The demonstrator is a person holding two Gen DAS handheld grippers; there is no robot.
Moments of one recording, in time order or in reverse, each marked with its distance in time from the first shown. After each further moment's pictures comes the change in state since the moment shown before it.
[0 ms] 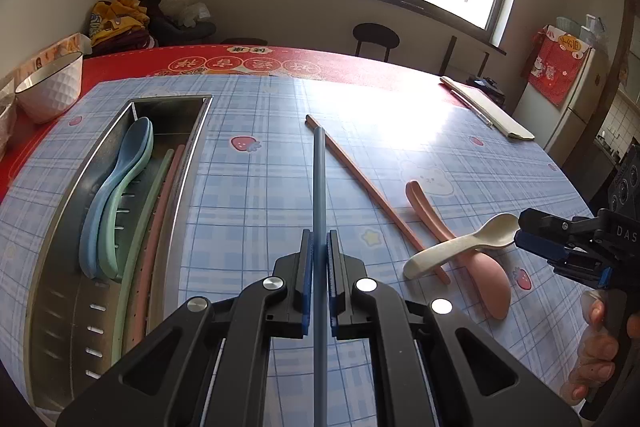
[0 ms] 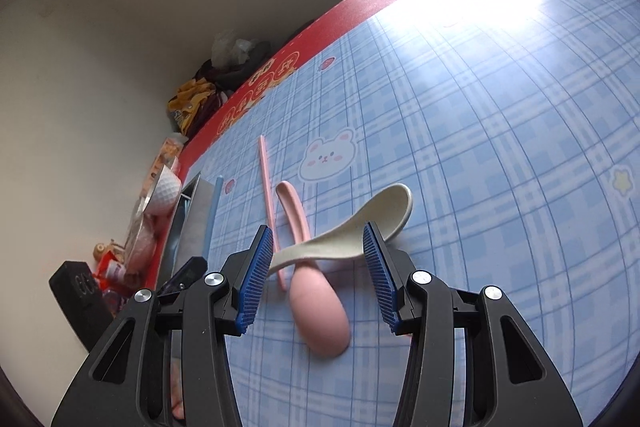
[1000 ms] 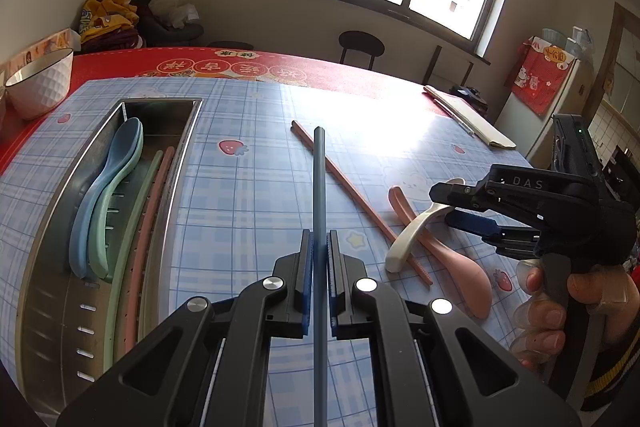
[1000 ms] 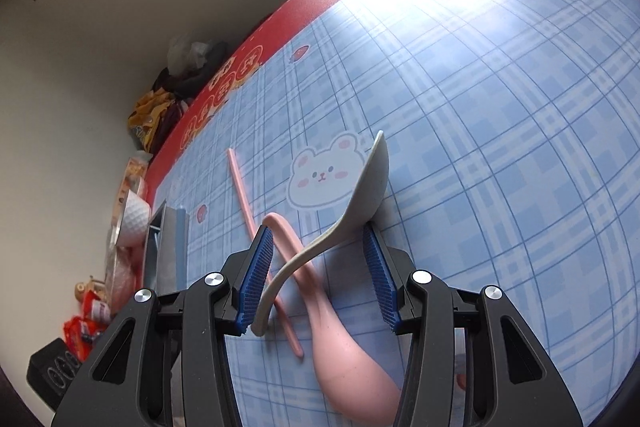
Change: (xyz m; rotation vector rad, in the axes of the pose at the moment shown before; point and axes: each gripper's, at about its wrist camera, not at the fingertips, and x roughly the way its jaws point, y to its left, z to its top) left arm -0.007 0.006 -0.004 -0.020 -0.025 -0.071; right arm 0.067 0.025 0.025 0.044 0.010 -0.160
